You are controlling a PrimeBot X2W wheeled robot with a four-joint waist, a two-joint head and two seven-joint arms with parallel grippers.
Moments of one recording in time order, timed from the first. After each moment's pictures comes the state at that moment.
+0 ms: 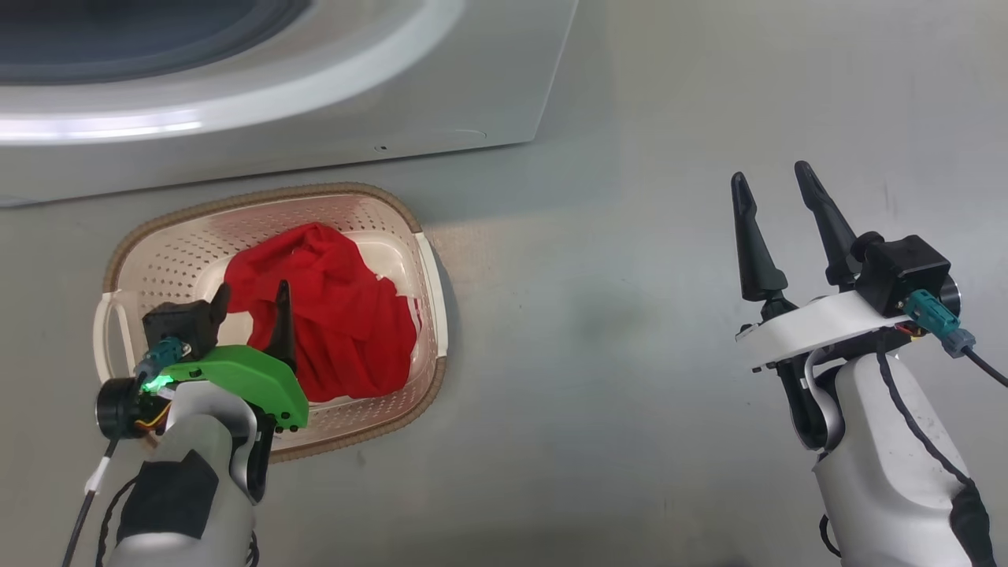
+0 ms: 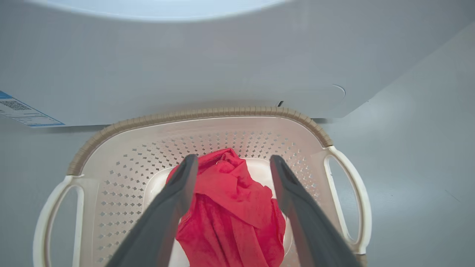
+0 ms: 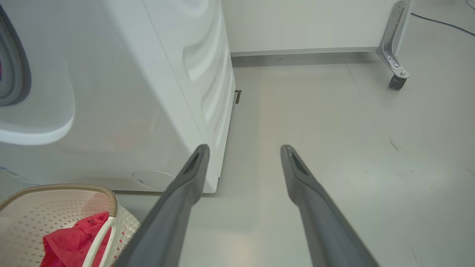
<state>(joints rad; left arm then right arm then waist) -0.55 0.03 -0.16 0.89 -0.37 -0.03 -0.25 -0.37 -0.05 0.12 0.31 0.24 0.09 -0.26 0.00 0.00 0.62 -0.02</state>
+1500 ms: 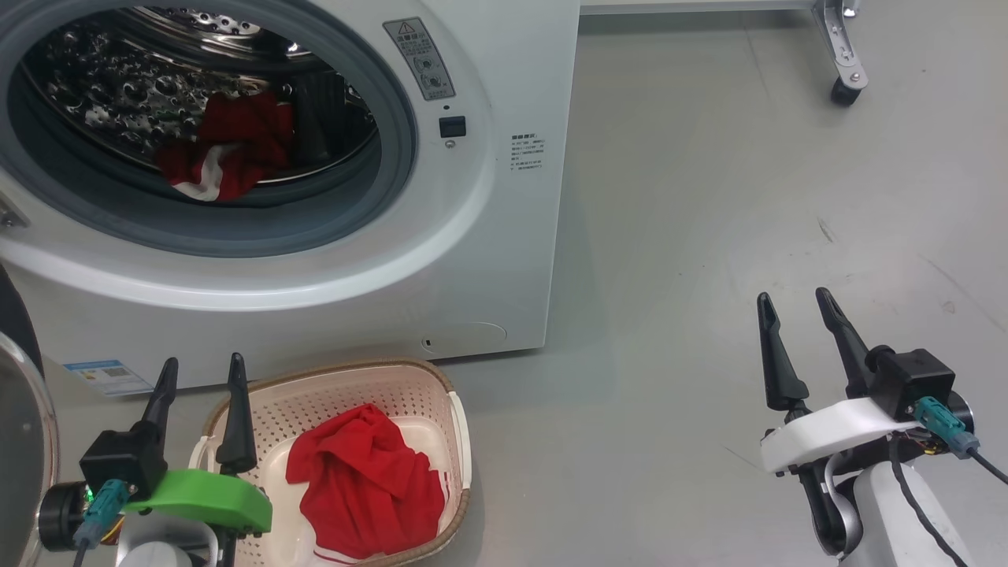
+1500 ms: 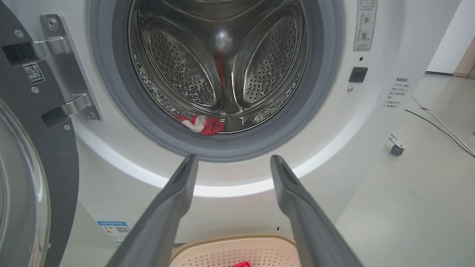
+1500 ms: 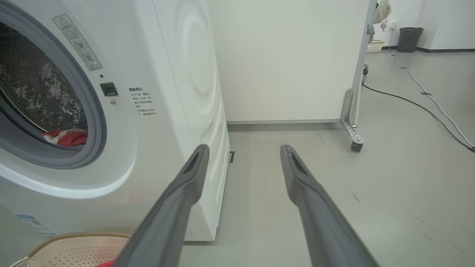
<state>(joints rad) -0.12 0.04 0.02 0.32 -0.25 -0.05 -0.25 -0.16 -0.05 0.06 0.31 0.23 0.09 -0.26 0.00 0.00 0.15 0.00</state>
